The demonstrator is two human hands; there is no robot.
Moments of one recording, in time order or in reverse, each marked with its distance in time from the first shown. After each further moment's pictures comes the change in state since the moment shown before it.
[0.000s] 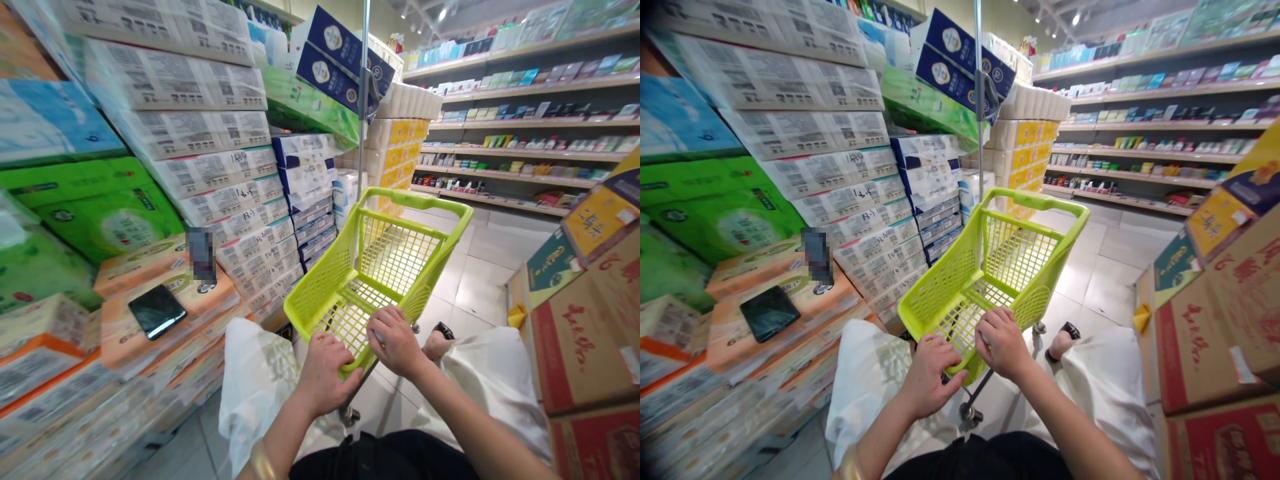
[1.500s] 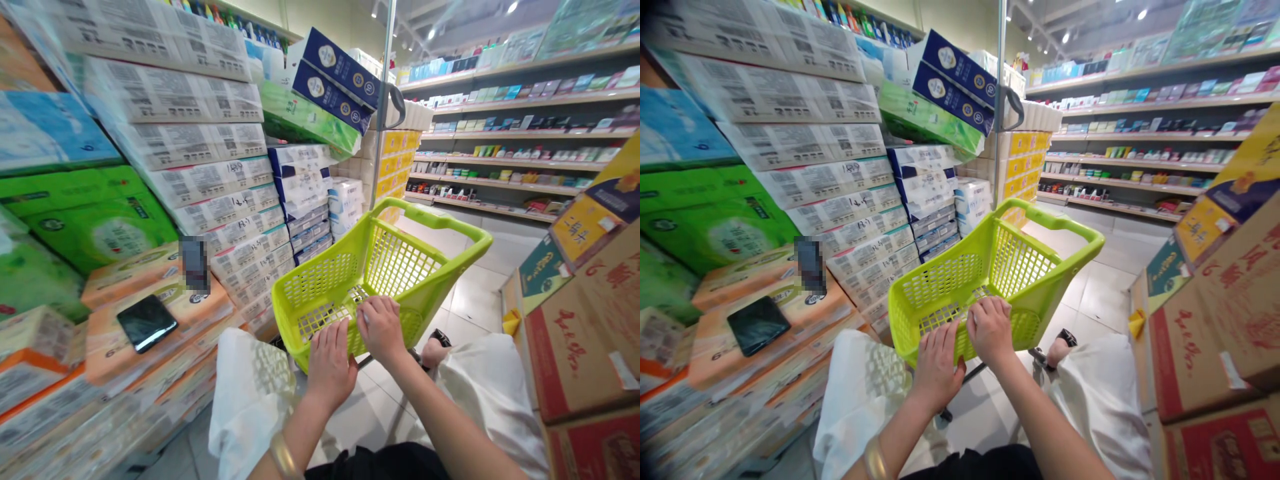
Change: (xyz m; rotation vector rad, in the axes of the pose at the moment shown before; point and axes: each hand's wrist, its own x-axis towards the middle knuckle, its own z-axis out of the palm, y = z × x) left_hand 0.022 0.001 0.033 0.266 0.257 -0.135; right_hand 0.033 0.010 0.014 -0.187 0.211 0.206
